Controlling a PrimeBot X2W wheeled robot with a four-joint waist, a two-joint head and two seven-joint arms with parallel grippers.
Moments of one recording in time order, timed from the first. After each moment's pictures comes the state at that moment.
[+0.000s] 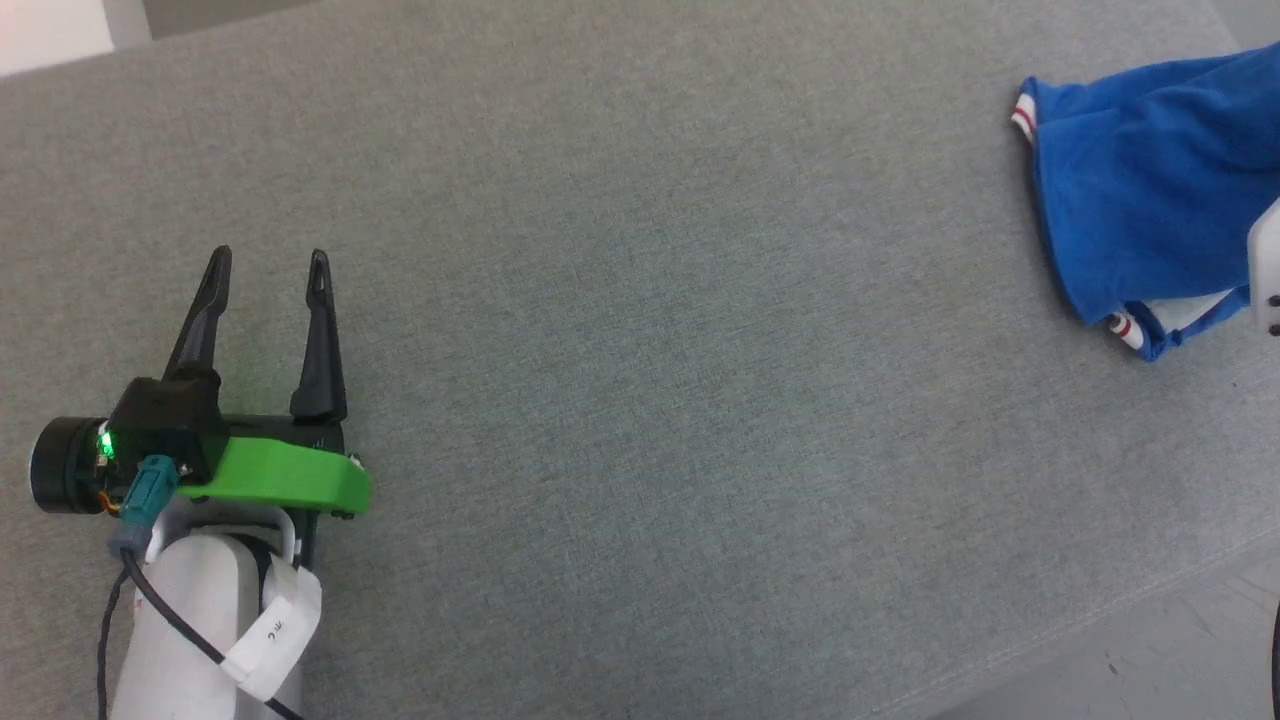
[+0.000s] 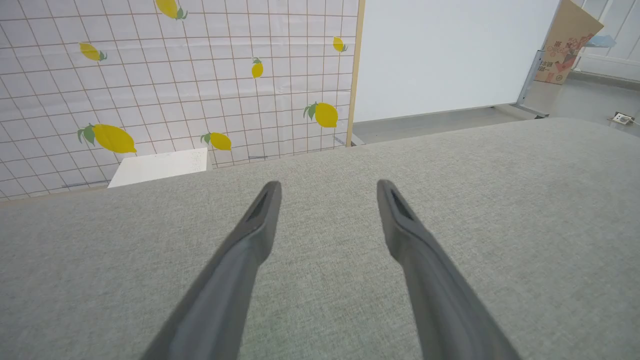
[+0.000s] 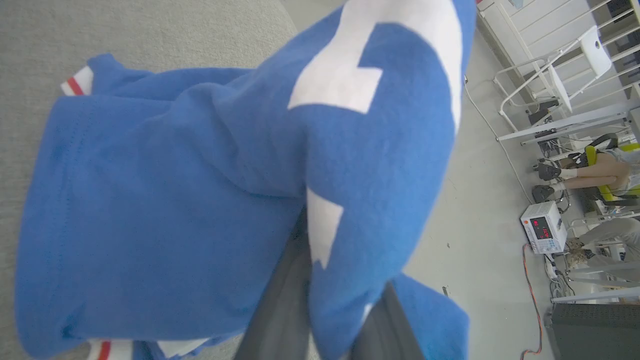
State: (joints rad) left arm -0.26 0.16 0.04 0.04 -0.08 -0.08 -0.22; right arm -0.79 -0.33 -0.27 0.71 -0.36 0.13 0.26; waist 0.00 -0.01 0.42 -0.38
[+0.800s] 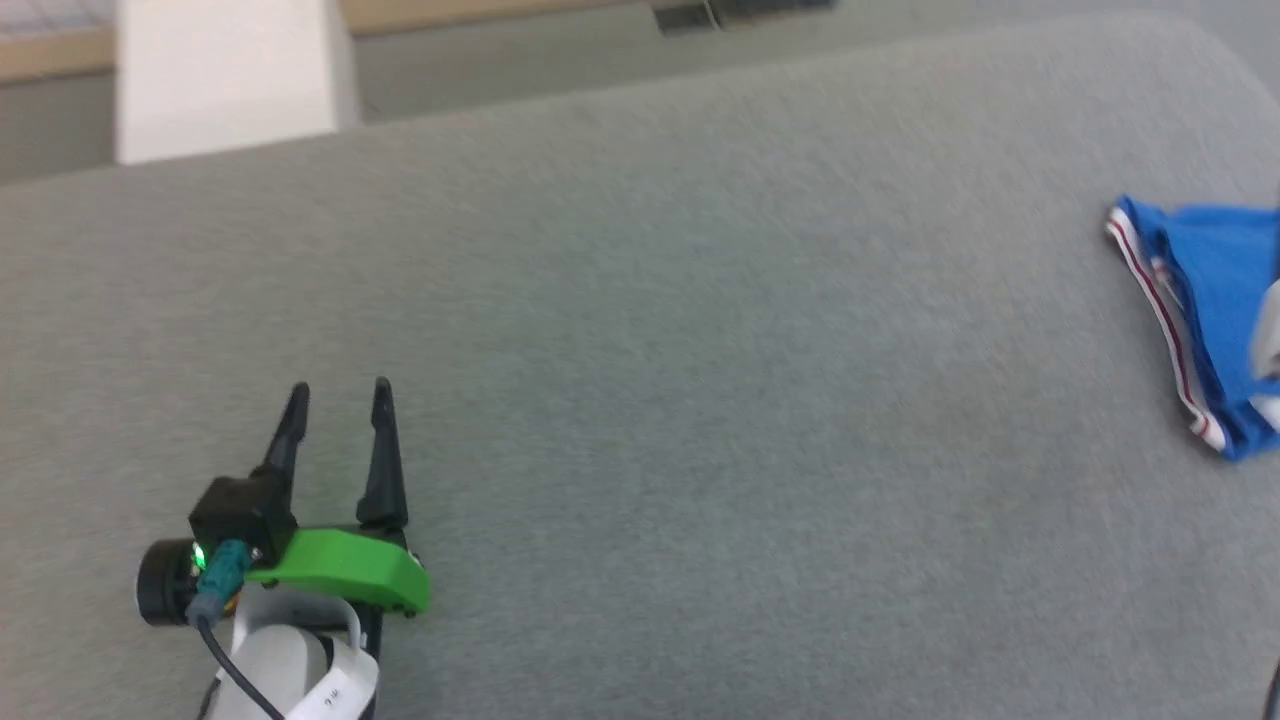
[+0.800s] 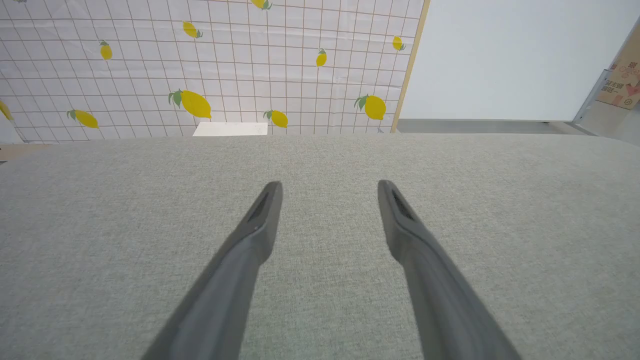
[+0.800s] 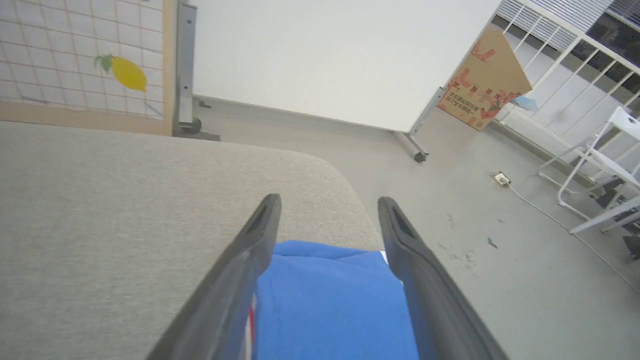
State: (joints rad) left arm -0.15 0.09 0.02 0.17 -0.15 -0.06 -0.25; right arm -0.68 -0.33 -0.33 0.70 -0.25 0.13 -0.07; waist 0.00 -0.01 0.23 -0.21
